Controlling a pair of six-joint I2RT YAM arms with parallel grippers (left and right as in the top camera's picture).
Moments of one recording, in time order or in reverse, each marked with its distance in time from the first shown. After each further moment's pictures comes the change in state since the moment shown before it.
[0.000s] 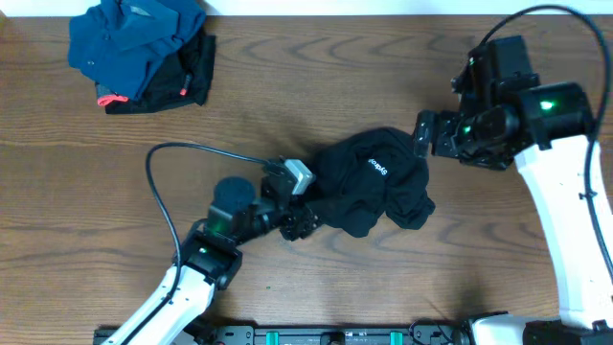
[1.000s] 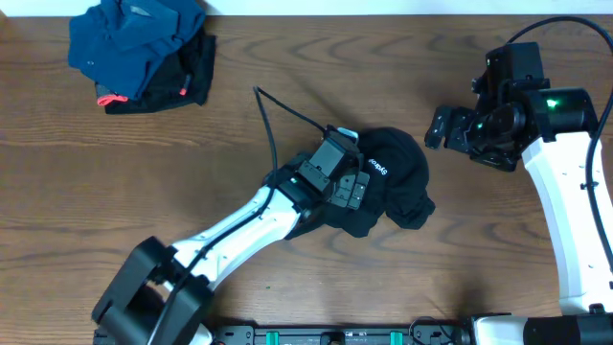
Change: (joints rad) left arm -0.234 0.562 0.601 -0.634 -0.597 -0.230; right arm -0.096 0.006 -0.075 0.102 0.011 0.029
